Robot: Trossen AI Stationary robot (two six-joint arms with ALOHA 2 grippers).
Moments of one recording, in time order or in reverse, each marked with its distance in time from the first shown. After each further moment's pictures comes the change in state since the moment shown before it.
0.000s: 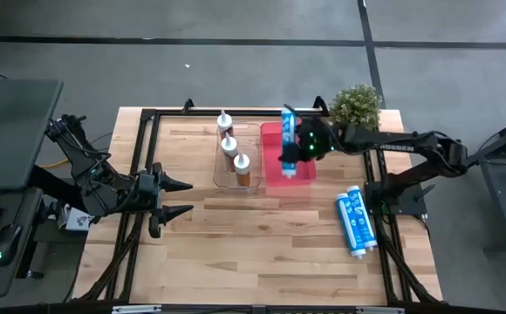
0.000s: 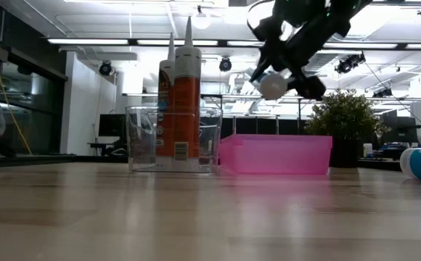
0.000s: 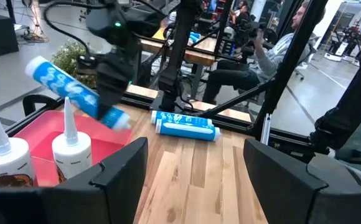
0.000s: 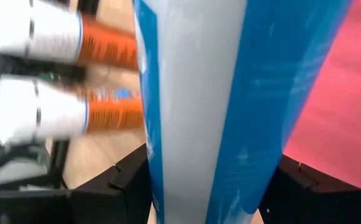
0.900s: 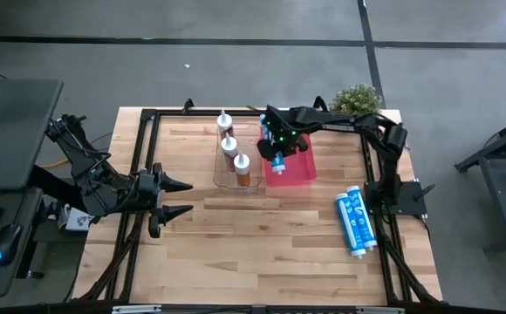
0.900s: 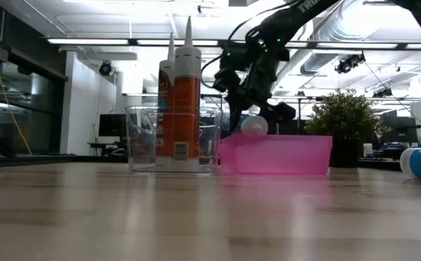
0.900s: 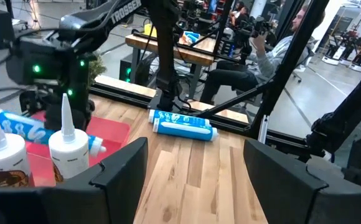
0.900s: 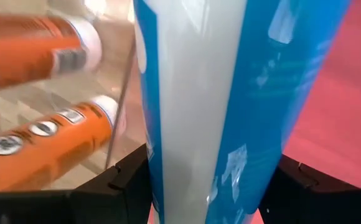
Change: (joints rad) left arm 0.000 -0.001 0.000 -0.001 0.003 -0.026; right arm -0.097 0.554 0.496 -0.426 -0.084 -0.163
